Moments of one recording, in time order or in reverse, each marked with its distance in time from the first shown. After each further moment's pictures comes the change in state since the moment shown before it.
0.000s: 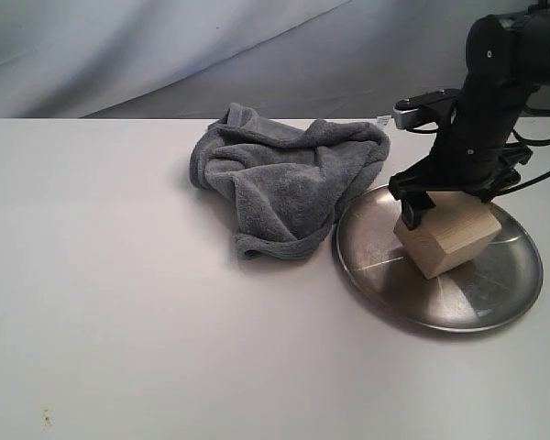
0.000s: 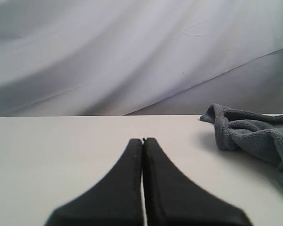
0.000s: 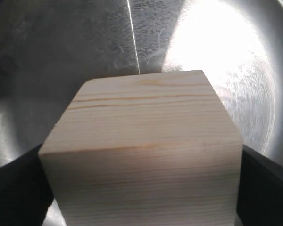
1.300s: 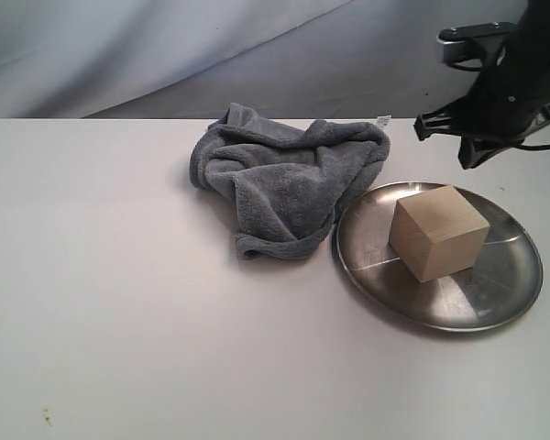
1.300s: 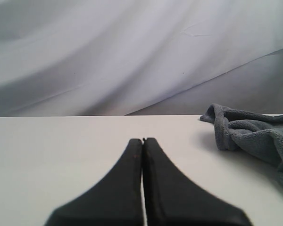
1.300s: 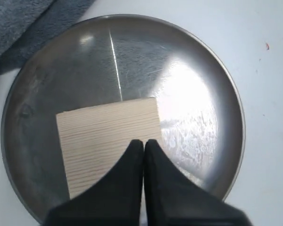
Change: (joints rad) left arm 0.000 0.000 0.000 0.000 0.000 0.000; right arm -0.066 -0.167 0.000 0.017 -0.027 0.093
